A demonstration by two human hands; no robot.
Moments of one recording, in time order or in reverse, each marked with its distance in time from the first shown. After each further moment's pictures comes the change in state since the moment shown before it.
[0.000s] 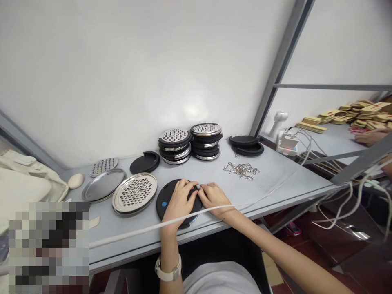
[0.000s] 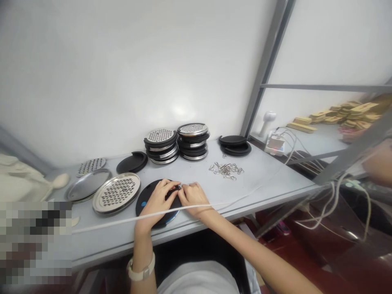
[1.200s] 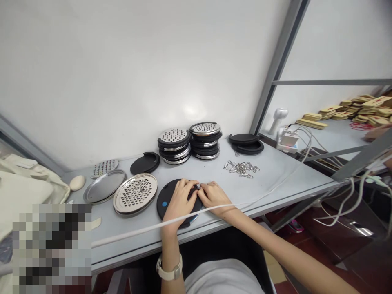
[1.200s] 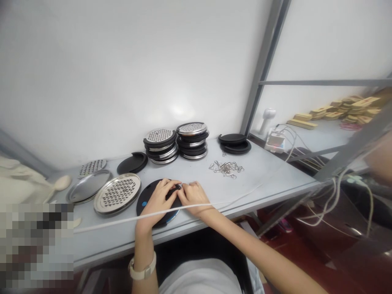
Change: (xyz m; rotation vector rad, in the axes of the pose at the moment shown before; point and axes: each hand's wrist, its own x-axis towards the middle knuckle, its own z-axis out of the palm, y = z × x) left_hand 0.000 0.003 -0.002 -0.001 -0.024 -0.010; right_hand 0.000 -0.001 -0.001 0.014 0.006 0.016
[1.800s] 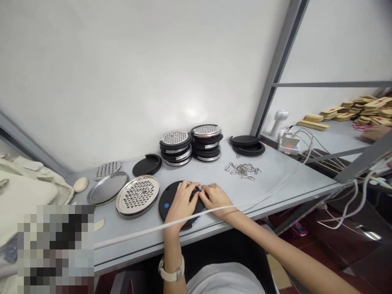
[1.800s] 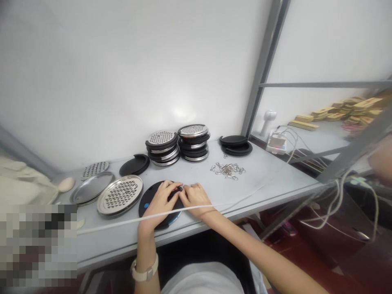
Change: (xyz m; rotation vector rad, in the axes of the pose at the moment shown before) left_hand 0.001 -0.006 0.002 0.002 0.003 0.017; right_hand 0.001 0.001 0.003 0.003 0.019 -0.007
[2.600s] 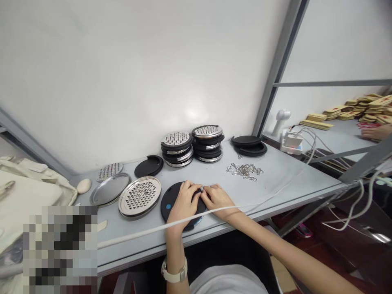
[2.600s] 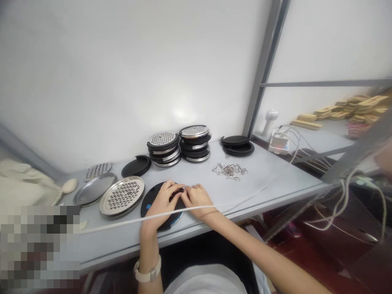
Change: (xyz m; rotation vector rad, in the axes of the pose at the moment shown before) left_hand 0.001 0.003 0.000 -0.045 0.032 0.027; right_hand 0.000 0.000 0.001 0.055 0.016 0.018
